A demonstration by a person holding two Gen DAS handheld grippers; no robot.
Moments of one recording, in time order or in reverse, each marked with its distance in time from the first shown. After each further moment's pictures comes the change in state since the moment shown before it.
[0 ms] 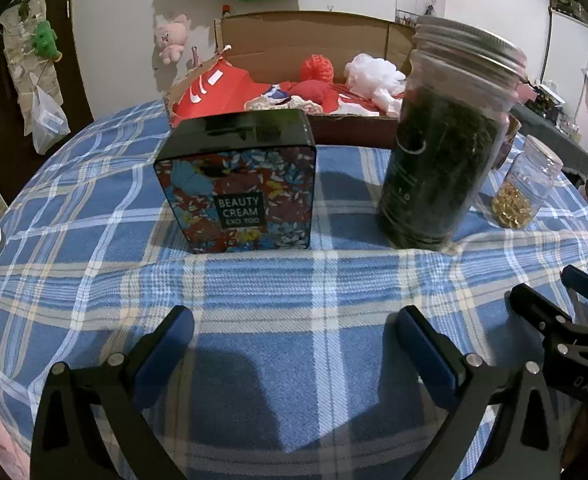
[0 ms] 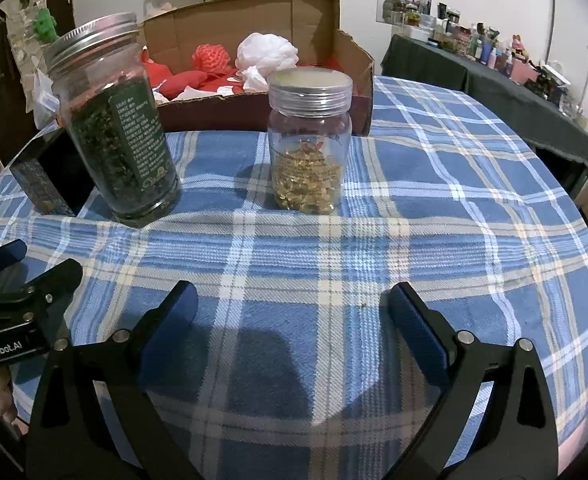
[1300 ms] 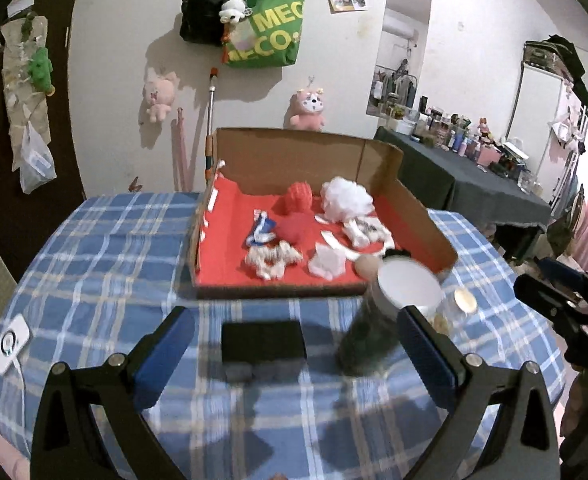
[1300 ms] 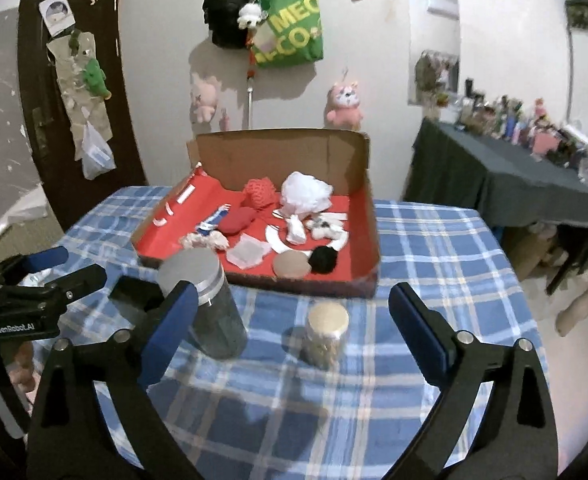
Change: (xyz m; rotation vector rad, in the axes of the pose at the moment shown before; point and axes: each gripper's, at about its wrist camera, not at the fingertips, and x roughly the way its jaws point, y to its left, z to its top) left arm -0.097 0.030 0.088 -0.028 -0.196 -0.137; right arm -0.115 0.004 0.092 -0.072 -0.245 0.117
